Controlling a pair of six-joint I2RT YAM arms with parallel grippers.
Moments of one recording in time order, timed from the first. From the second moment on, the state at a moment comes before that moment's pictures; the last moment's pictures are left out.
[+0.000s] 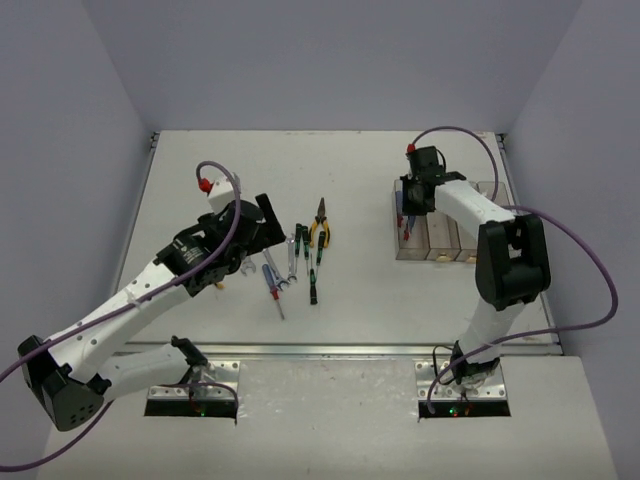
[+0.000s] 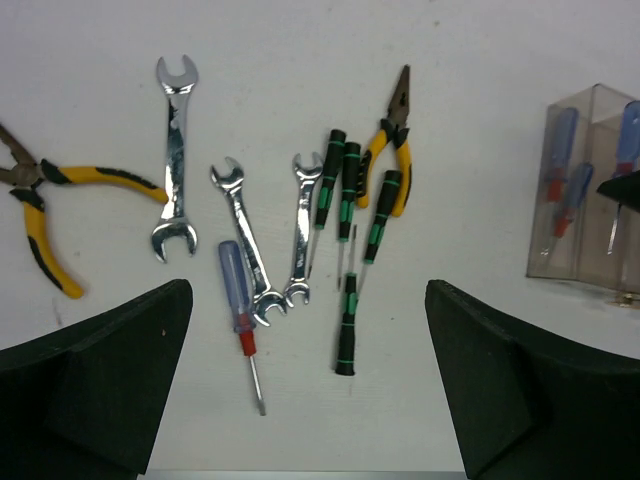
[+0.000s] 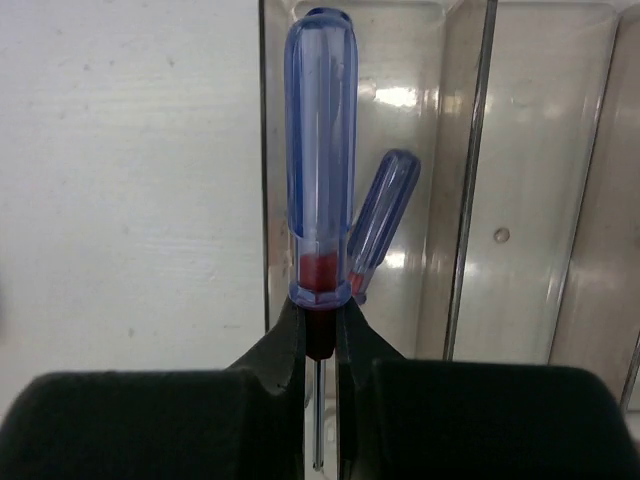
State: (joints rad) left arm -0.69 1.03 1.03 -0.69 -0.56 -0.83; right arm 0.20 1.78 1.23 -0.43 0.10 0.21
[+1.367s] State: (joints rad) left arm -0.69 1.52 0.73 -0.46 -0.46 -1.12; right arm 0.27 1.36 1.04 -0.60 -0.09 0.25
